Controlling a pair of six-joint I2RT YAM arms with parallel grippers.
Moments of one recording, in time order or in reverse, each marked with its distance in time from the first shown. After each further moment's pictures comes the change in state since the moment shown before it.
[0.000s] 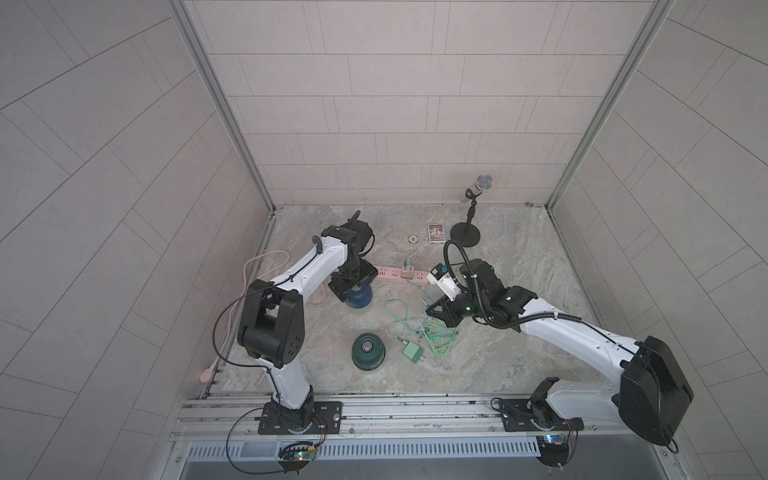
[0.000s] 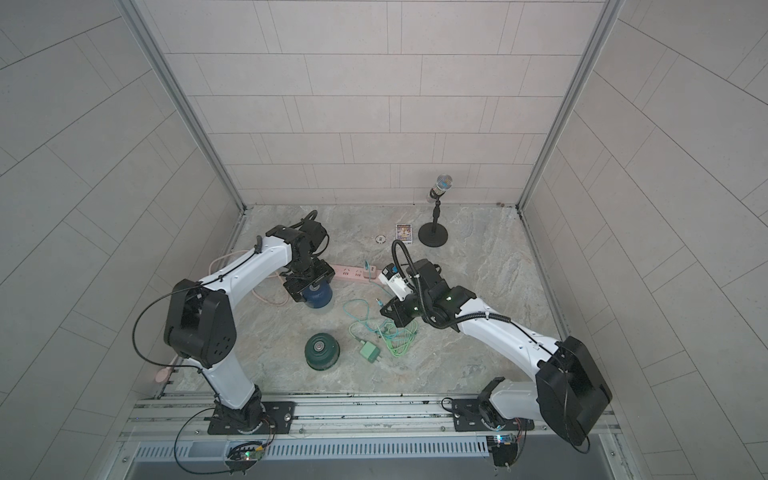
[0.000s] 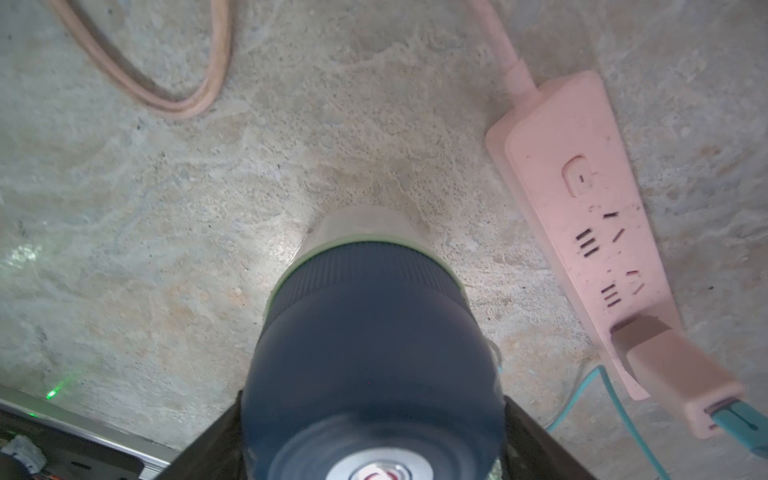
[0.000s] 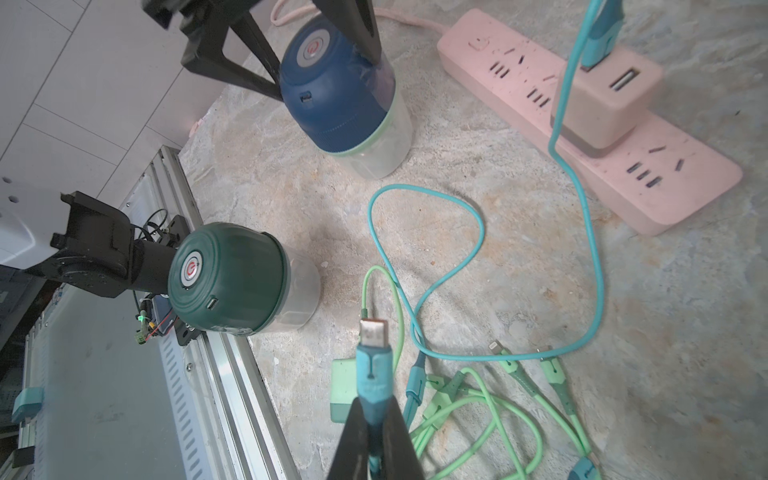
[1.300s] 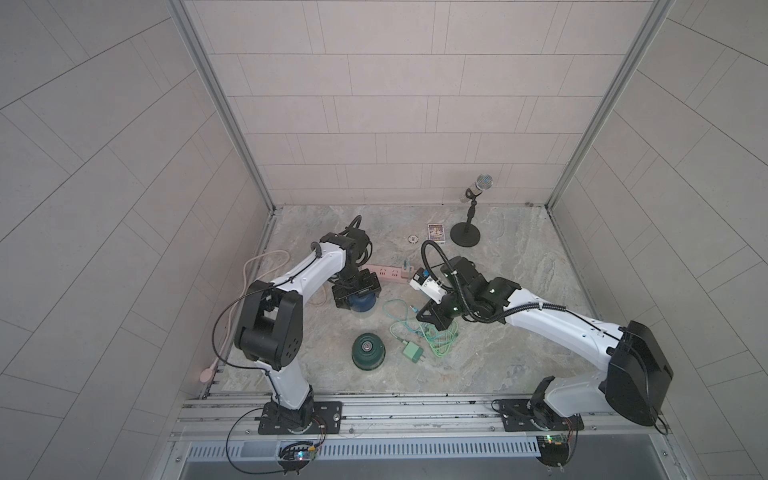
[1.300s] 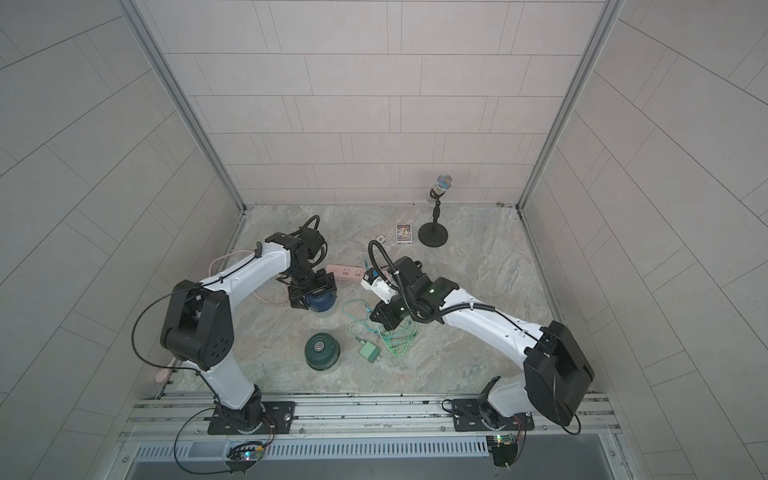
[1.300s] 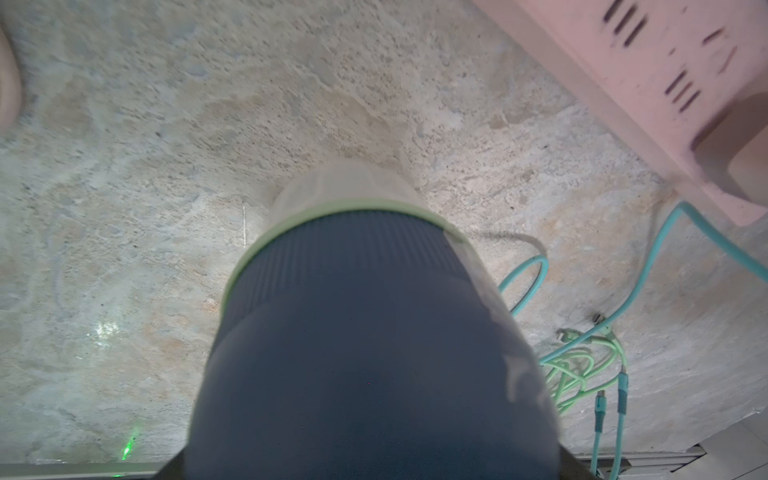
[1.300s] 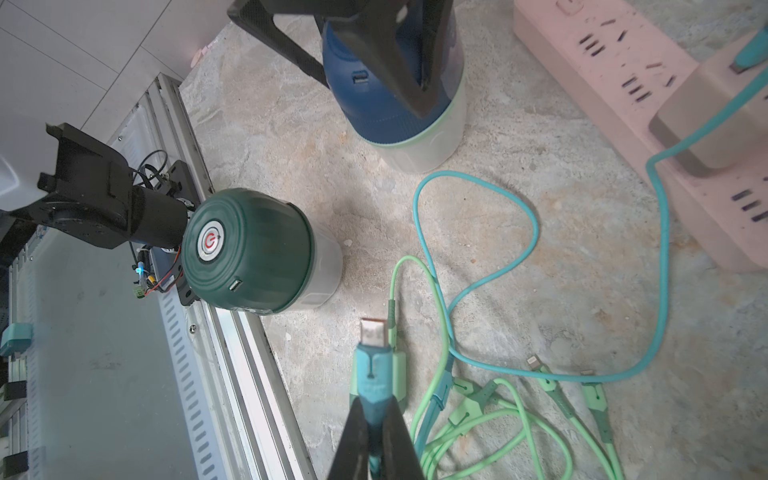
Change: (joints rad) left arm 0.033 -0.011 -0.090 0.028 0.197 0.474; right arm 0.099 0.123 0.166 -0.167 0.031 -0.098
